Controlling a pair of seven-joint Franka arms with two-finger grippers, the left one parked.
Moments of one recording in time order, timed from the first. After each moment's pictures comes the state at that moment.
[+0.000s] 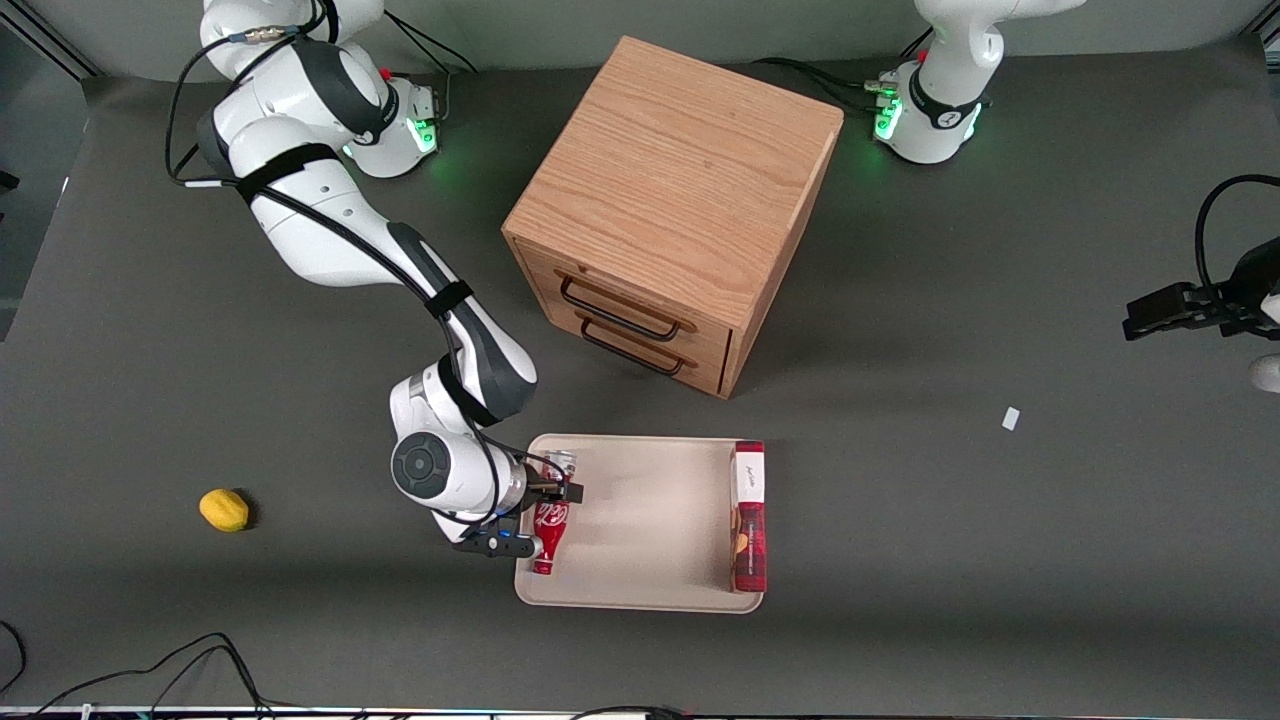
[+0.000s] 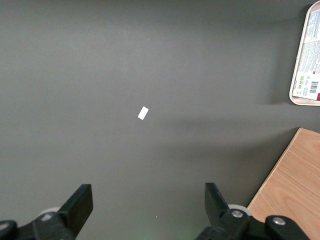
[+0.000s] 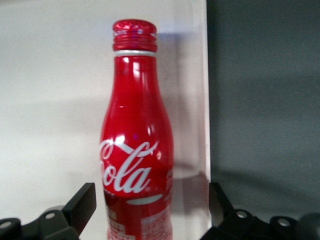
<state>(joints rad) 0.25 1.05 0.24 -1.11 -0.02 2.18 0.50</state>
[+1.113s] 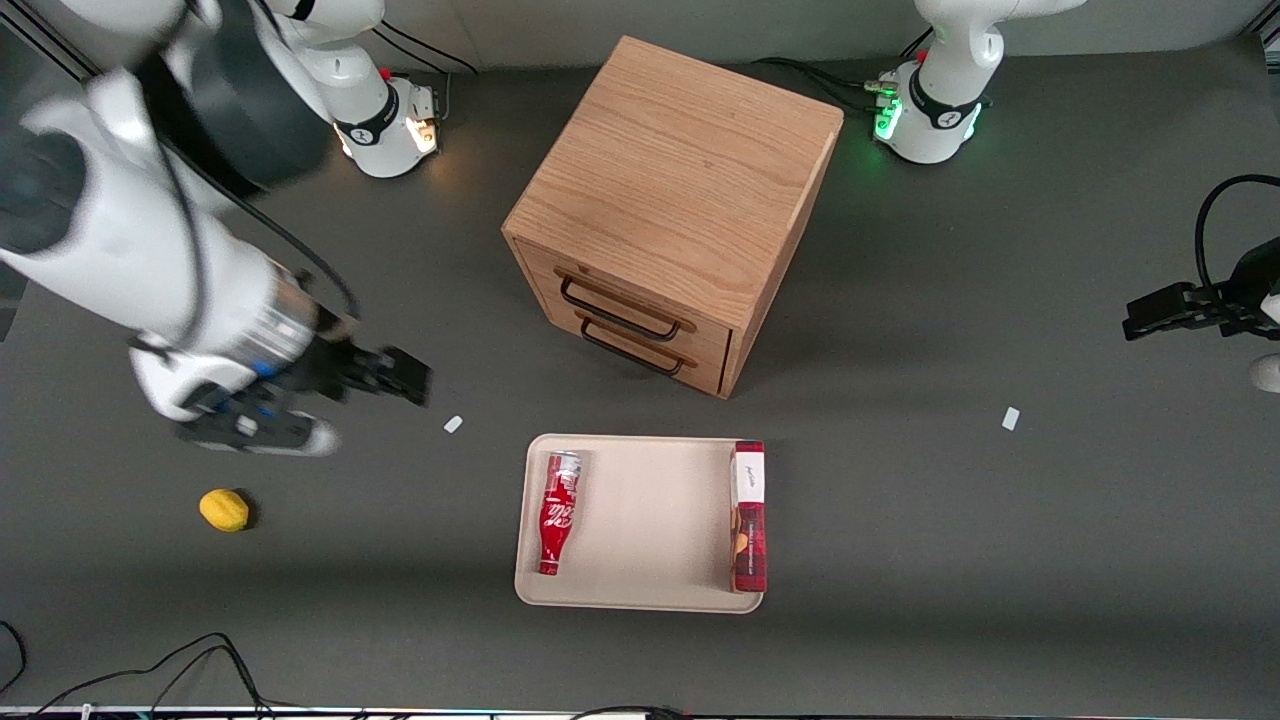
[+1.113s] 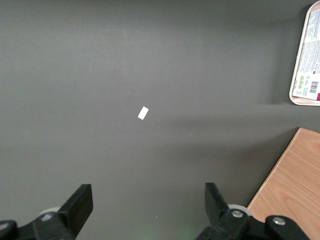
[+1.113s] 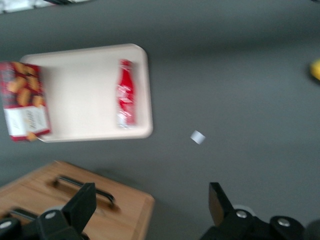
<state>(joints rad) 0.16 0.41 0.20 -1.05 -0.02 1.44 0.51</state>
